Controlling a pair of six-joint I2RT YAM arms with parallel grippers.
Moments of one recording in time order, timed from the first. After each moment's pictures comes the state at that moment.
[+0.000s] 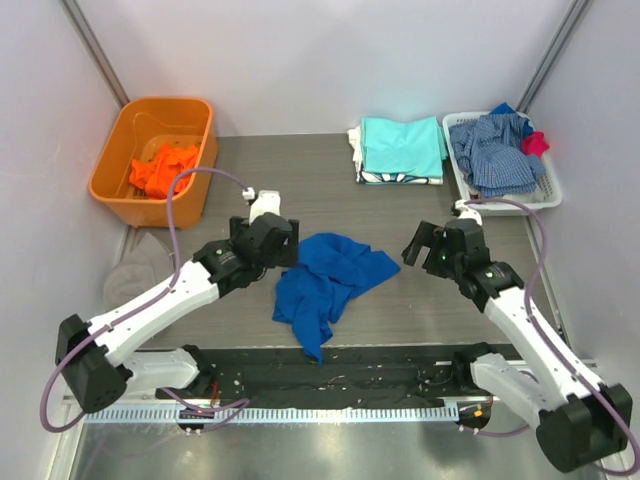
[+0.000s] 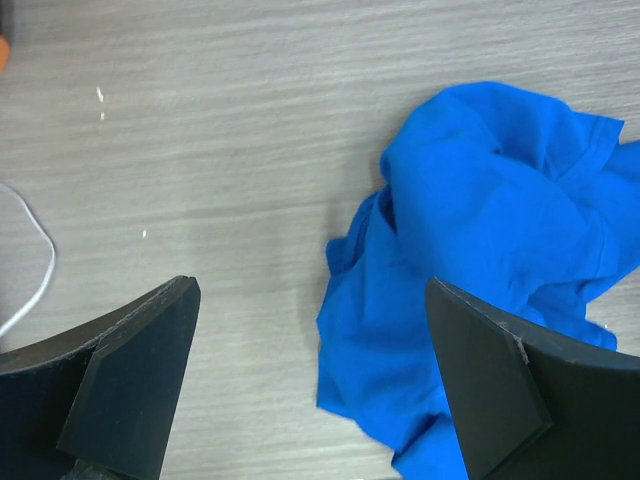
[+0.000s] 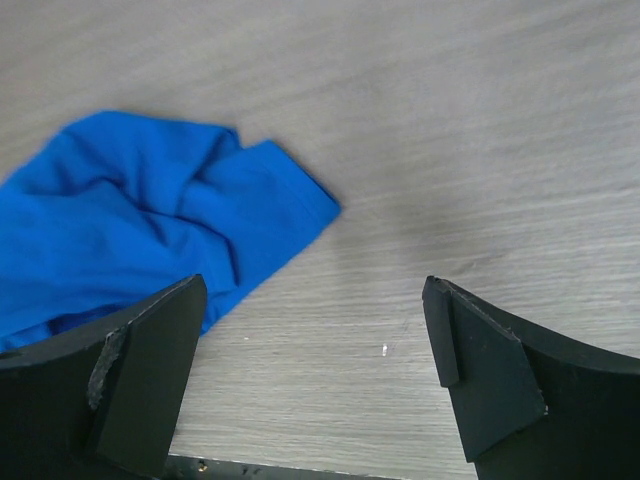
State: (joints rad) left arm -0.82 1.21 1.03 -0.64 -0.56 -0.51; right arm 0.30 0.85 0.70 -0.53 0.08 0.56
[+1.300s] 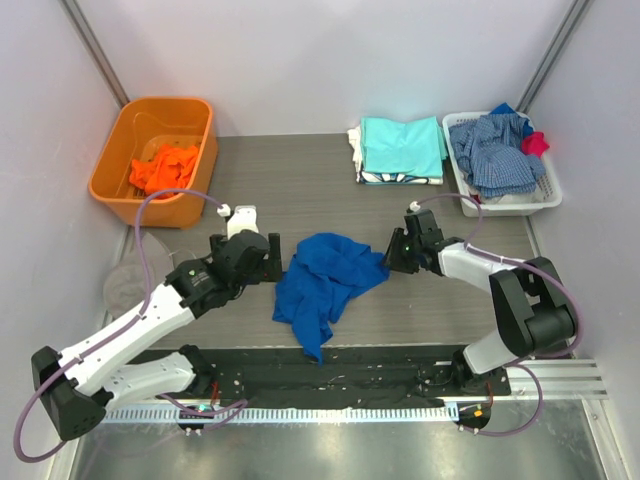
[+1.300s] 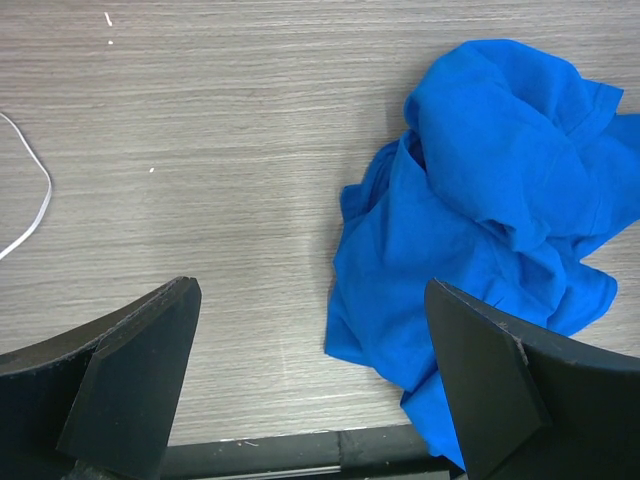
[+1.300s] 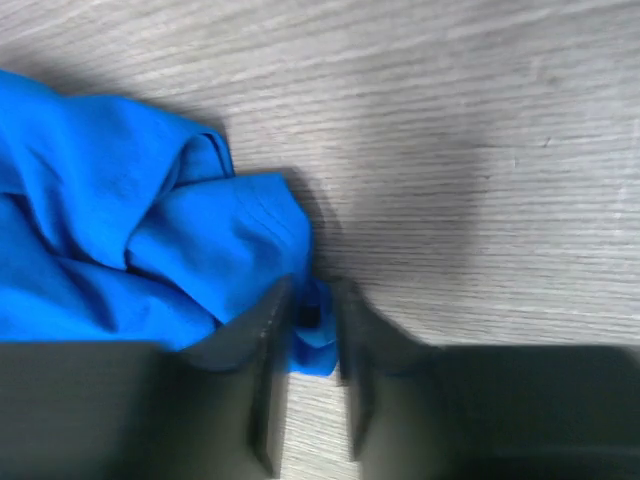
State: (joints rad) left arm -0.82 0.99 0.91 -0.73 -0.52 -0.61; right arm 0.34 1.51 0.70 -0.13 -0.11 0.60
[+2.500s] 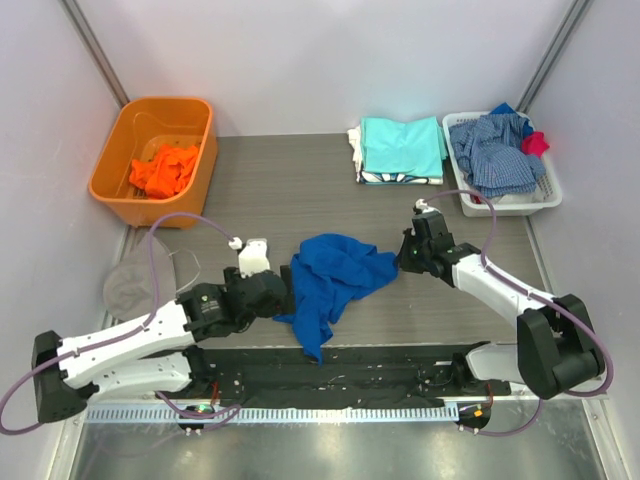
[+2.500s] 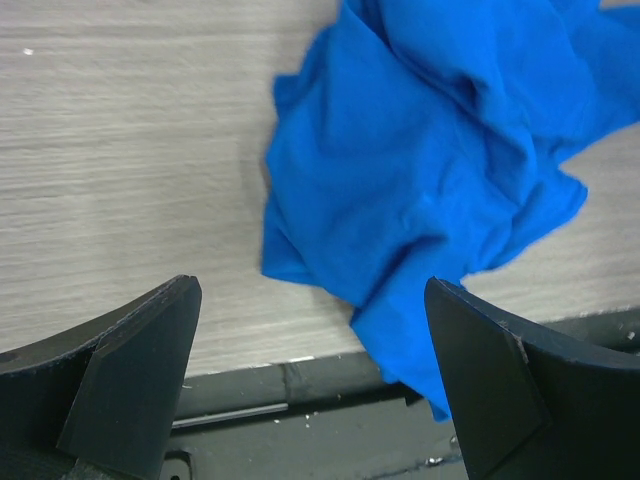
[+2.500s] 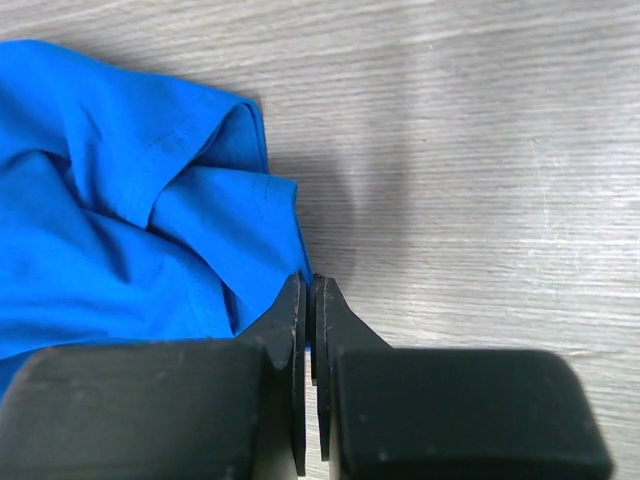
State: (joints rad) left arm -1.07 0.91 0.78 -0.78 -0.57 -0.91; right arm 0.36 1.28 0.68 -0.26 0.01 0.49
